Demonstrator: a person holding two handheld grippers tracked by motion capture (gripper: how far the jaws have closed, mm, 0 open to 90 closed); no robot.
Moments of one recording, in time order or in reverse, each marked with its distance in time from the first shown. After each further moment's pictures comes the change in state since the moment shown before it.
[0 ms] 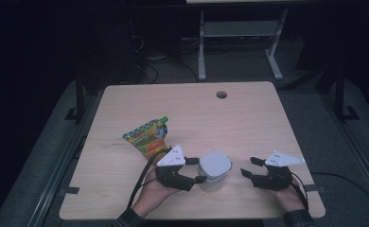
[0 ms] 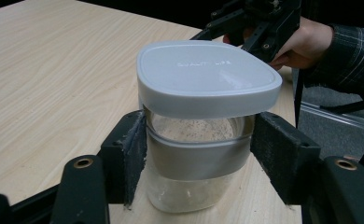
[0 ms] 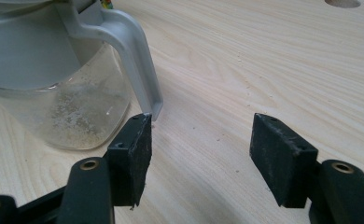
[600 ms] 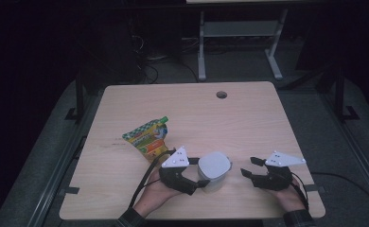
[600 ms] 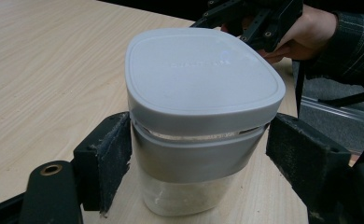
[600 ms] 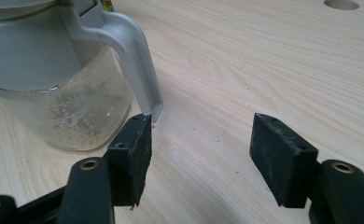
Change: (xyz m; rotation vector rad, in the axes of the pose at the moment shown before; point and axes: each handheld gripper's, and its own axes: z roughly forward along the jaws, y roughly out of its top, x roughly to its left) left arm 0.000 -0.005 0.011 0.017 -0.015 0.017; right arm 0.000 0.000 -0.001 -0.007 -0.001 -0.006
